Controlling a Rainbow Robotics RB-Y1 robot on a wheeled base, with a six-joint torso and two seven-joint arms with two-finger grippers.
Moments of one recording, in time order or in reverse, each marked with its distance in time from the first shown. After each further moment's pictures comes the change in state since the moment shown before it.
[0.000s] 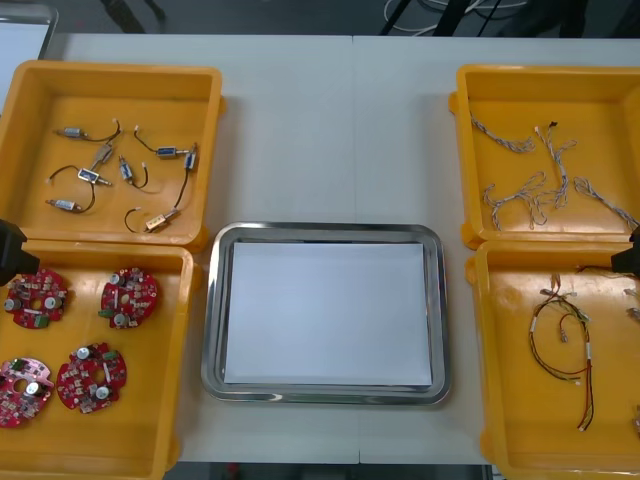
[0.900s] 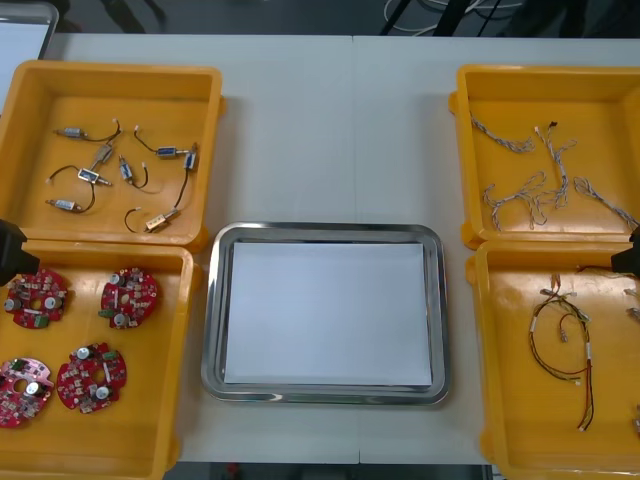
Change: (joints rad) right arm 0.000 0.000 0.000 0.000 0.000 0.000 0.000; left arm 0.000 0.000 0.000 0.000 0.000 0.000 0.000
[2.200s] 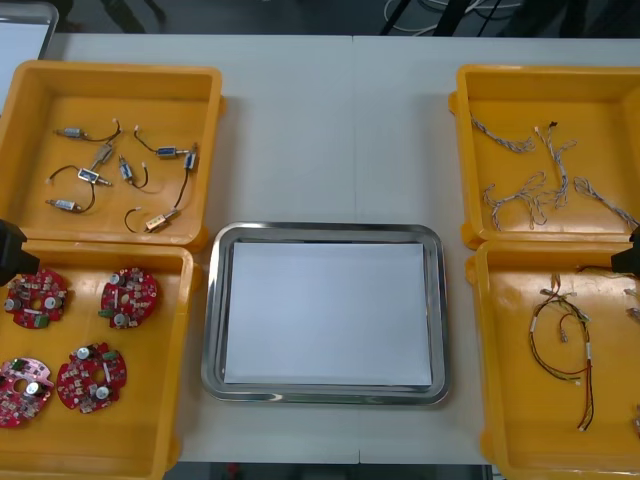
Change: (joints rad) right arm 0.000 0.000 0.000 0.000 0.000 0.000 0.000; left arm 0.000 0.000 0.000 0.000 0.000 0.000 0.000
